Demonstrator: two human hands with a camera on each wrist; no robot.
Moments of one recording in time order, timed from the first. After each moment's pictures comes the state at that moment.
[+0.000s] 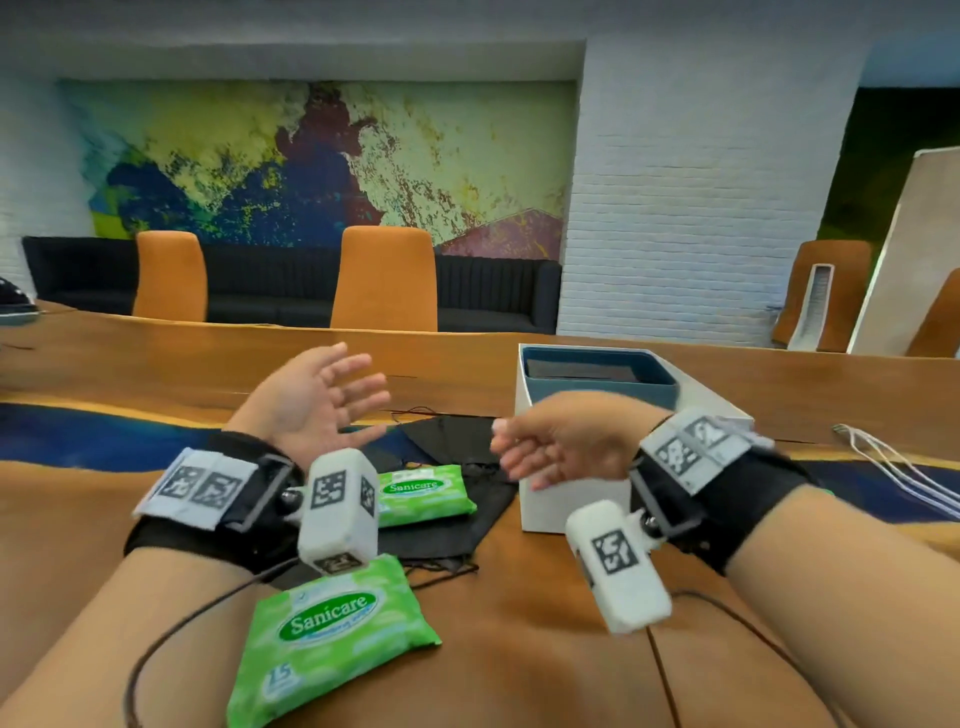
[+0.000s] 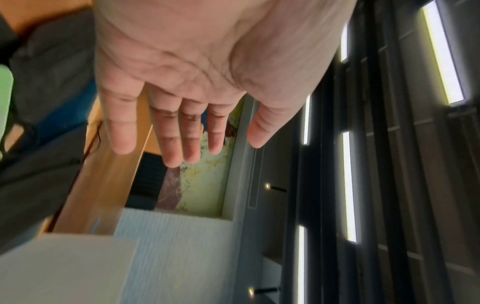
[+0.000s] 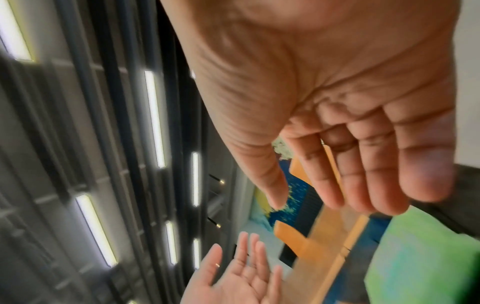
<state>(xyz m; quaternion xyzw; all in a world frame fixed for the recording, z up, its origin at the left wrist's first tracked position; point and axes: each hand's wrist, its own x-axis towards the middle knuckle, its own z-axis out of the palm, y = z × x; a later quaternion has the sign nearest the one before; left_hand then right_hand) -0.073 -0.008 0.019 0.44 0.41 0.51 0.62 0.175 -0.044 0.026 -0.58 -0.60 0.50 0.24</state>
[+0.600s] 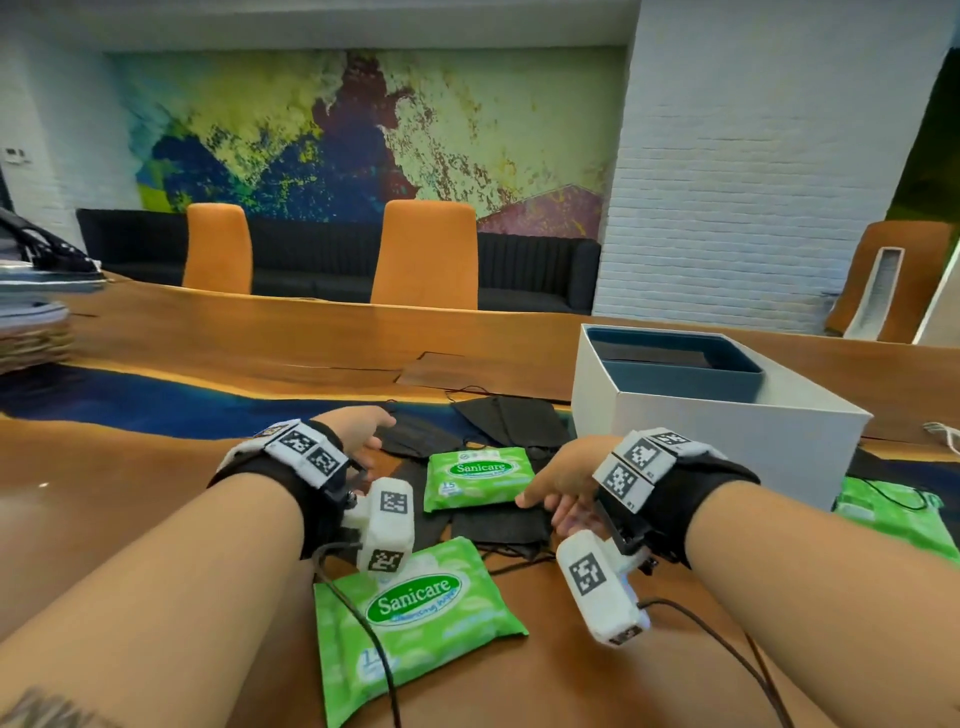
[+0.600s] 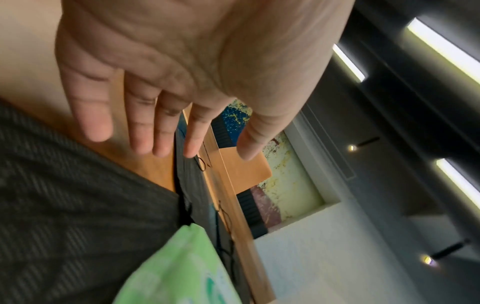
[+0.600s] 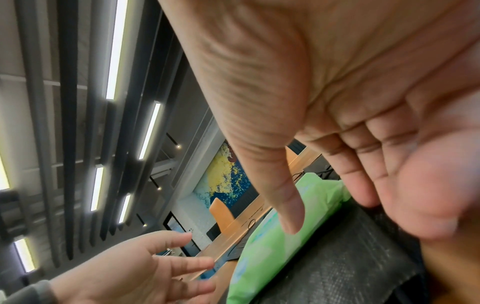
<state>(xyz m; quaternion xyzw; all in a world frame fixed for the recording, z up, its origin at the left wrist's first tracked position) -0.112 0.048 -0.036 0.45 0.68 0.31 0.49 0.113 0.002 -0.030 -0.76 -0.53 0.38 0.02</state>
